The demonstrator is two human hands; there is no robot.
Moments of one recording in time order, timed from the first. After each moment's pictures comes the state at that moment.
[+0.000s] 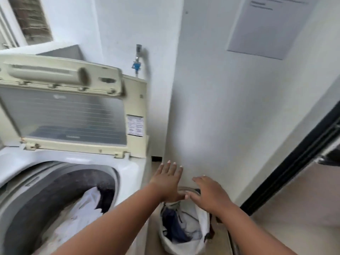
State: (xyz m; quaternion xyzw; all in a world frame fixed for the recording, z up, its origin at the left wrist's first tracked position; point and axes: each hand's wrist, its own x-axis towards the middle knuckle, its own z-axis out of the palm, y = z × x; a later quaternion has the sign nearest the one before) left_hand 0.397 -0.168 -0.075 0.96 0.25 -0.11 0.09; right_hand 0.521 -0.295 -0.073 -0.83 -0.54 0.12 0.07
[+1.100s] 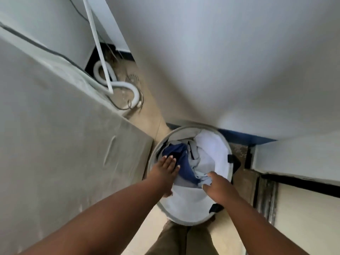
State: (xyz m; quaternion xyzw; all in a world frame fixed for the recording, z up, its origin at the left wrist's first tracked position) left_hand 0.553 -0.121 -0.515 0.85 0.20 -0.48 0.09; right_hand 0.723 -0.234 -0.524 -0.78 -0.35 0.52 -0.03
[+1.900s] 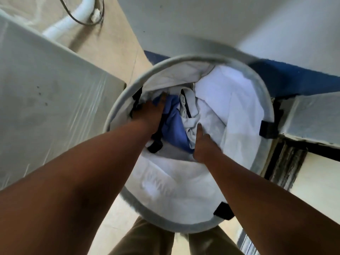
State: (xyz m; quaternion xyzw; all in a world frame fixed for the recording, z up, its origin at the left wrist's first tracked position) left_hand 0.566 -0.076 -0.781 0.80 0.44 -0.37 0.18; right_hand 0.707 -0.226 -0.796 -0.75 -0.37 0.50 -0.22
